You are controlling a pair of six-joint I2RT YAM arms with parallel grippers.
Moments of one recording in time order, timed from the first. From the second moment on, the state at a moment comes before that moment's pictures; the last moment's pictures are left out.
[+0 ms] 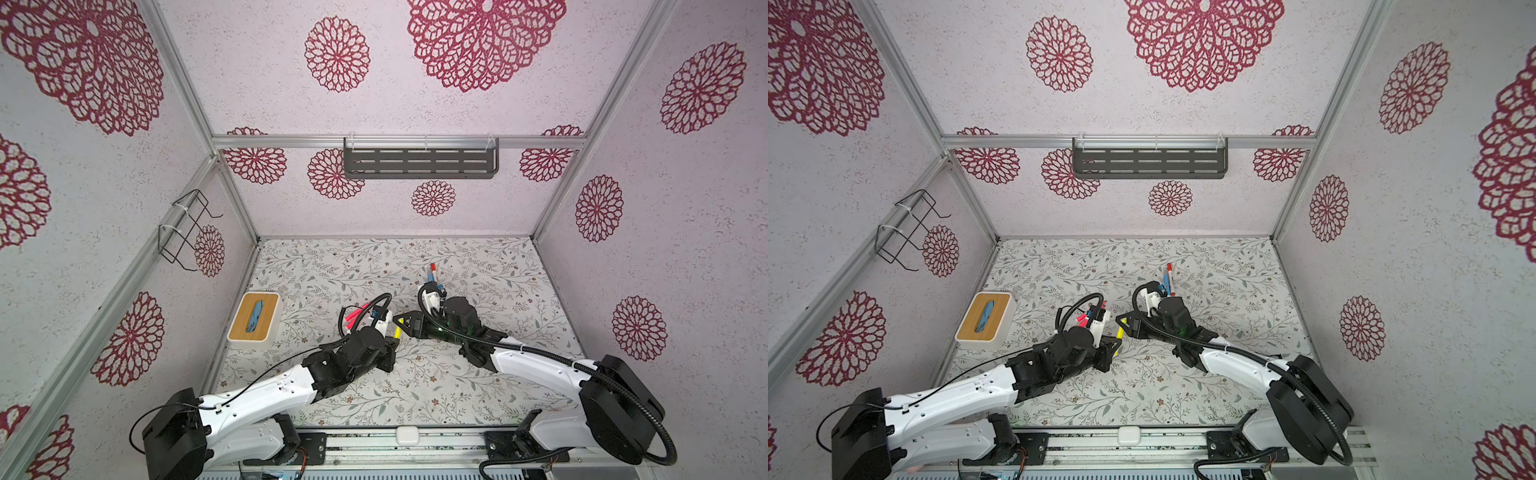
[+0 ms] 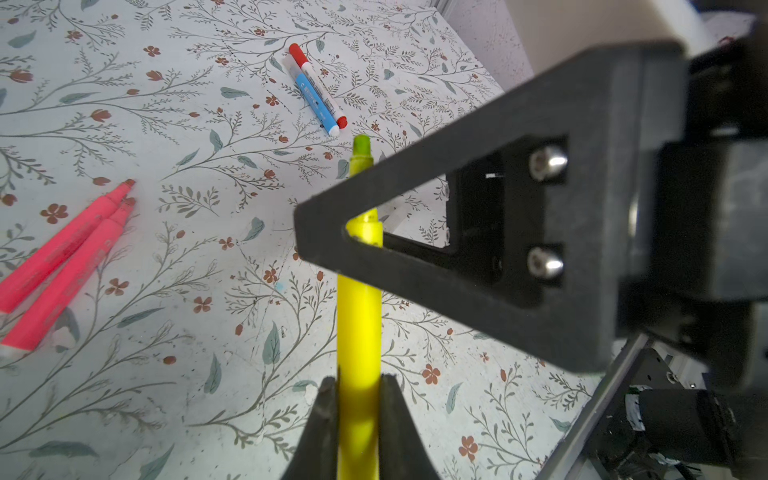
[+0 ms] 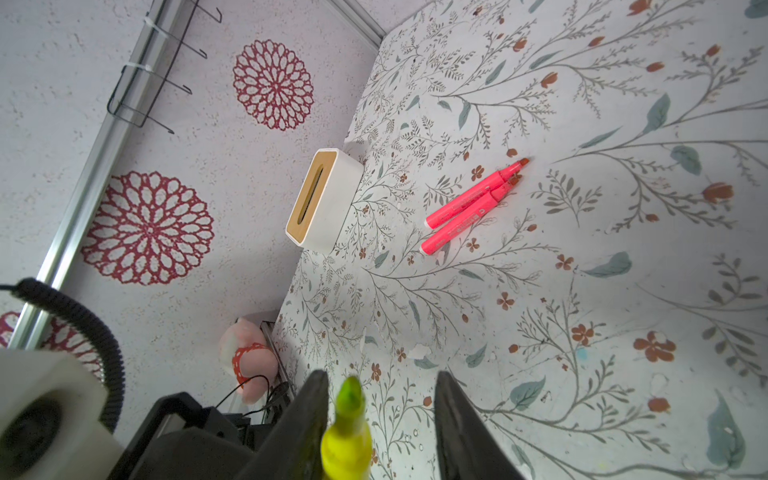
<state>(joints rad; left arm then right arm) -0.99 1.15 0.67 -0.12 -0.22 -0.54 0.77 1.36 0.69 0.33 -0.34 0.84</state>
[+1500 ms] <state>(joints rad) -0.86 1.26 0.70 -0.02 0.01 -0.45 0.72 1.31 0.68 0.37 -0.36 0.79</state>
